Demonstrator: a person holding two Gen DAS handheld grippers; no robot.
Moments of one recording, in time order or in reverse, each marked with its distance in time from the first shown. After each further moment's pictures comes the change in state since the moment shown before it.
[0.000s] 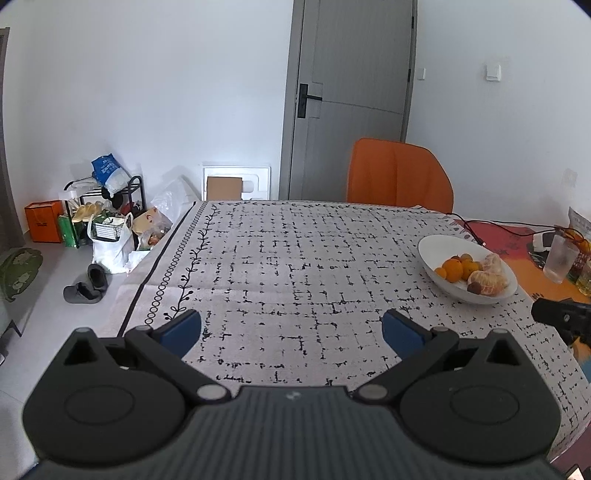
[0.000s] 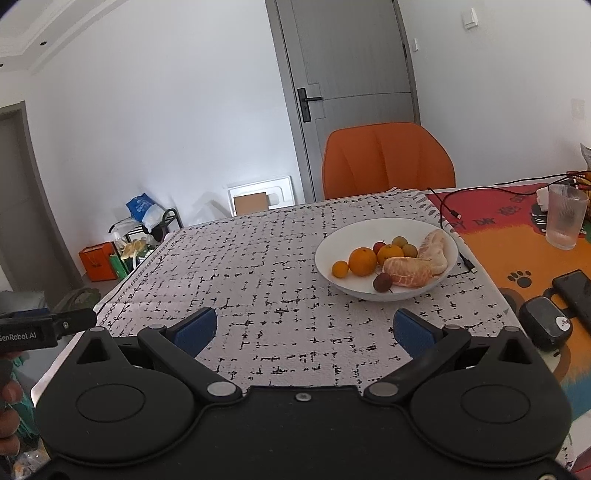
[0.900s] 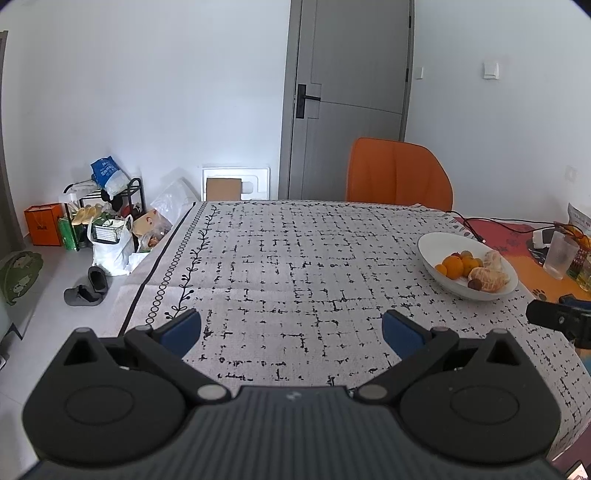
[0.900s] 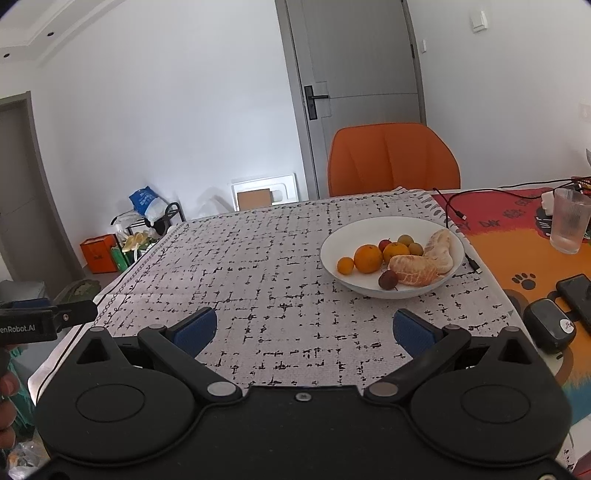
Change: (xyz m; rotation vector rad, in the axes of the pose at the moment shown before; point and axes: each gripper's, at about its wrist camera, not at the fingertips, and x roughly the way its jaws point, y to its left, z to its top) left arm 0.000 0.000 -0.002 0.016 0.000 -0.002; right arm 0.000 0.008 -0.003 -0.030 0.005 0.002
